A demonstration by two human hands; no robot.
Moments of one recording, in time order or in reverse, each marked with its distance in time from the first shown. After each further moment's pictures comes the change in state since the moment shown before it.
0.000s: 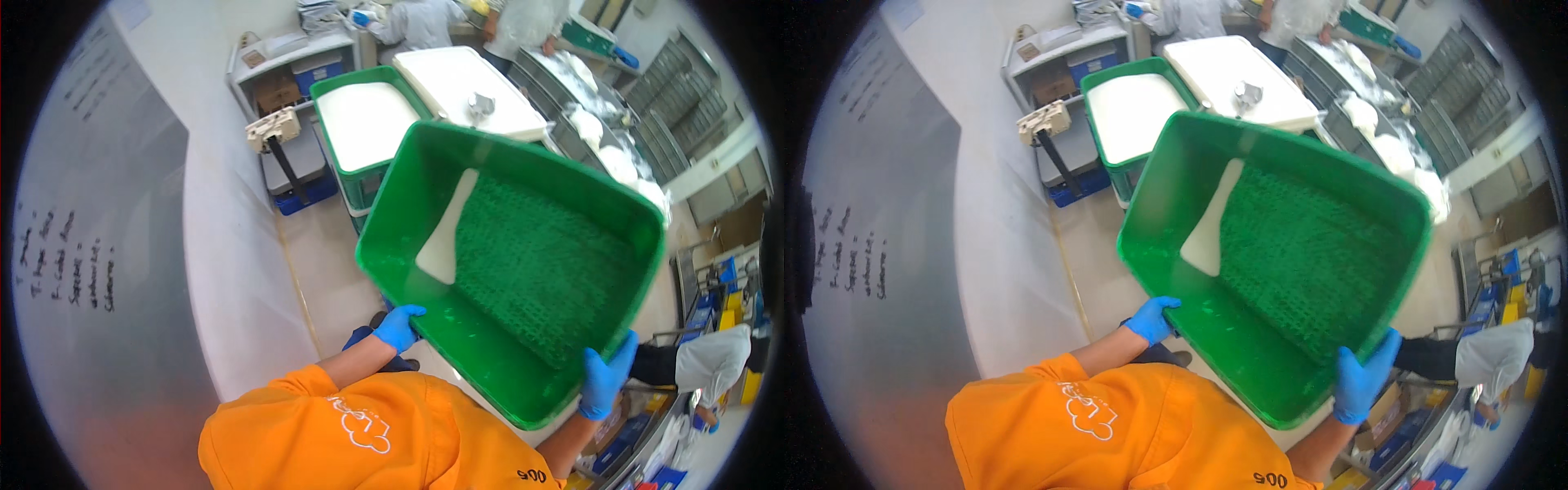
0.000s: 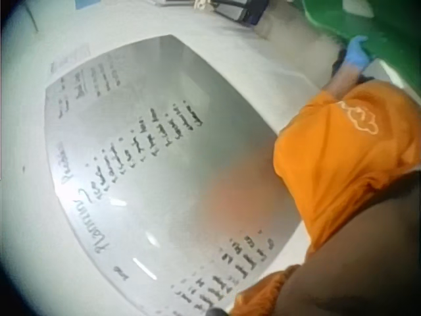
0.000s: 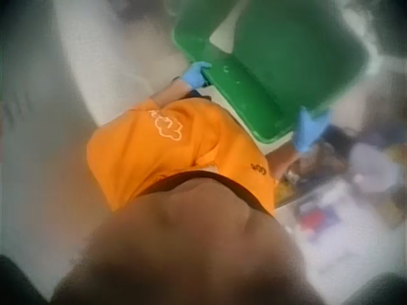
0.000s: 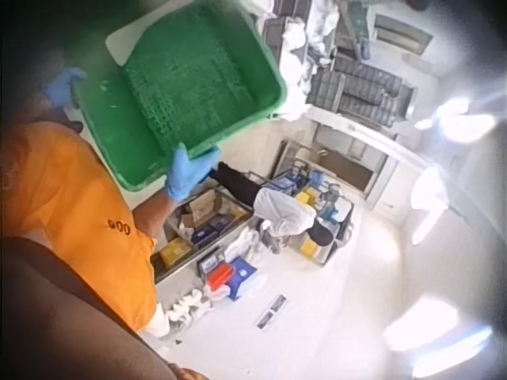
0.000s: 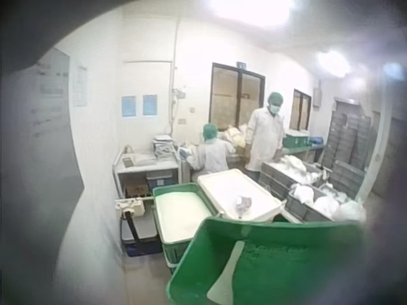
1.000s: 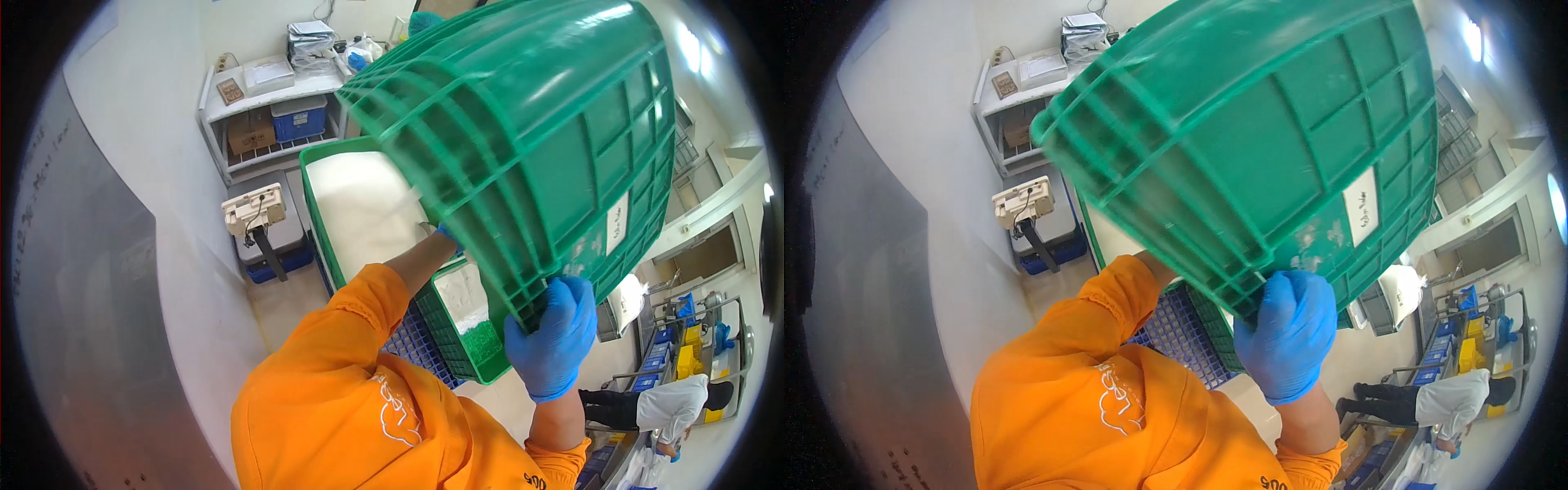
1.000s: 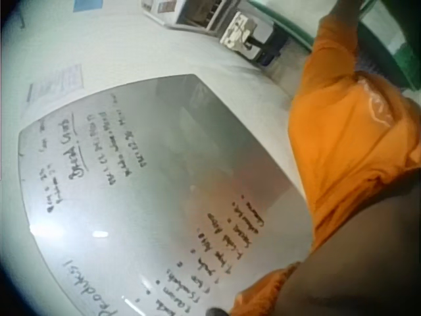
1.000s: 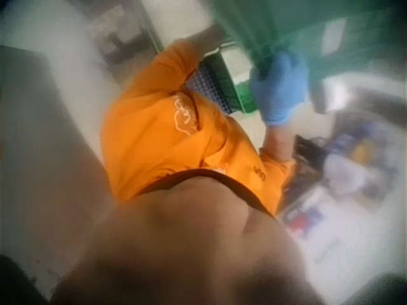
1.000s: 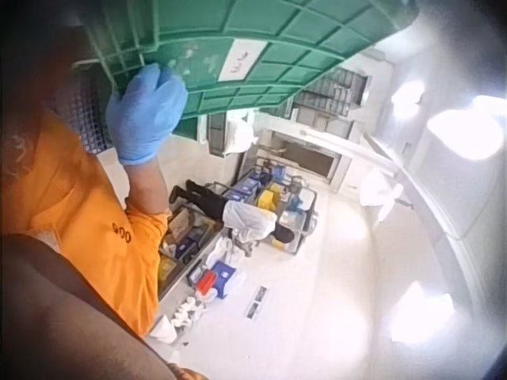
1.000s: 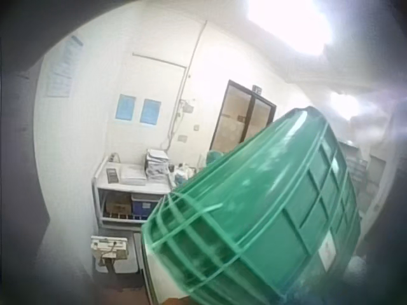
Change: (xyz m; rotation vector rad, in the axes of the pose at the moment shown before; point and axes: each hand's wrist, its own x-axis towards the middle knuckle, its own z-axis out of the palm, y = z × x) left_hand 0.290 0.418 0.323 0.172 -0.350 0.243; right_hand 0.204 -0.264 0.388 -0.688 -0.025 -1.039
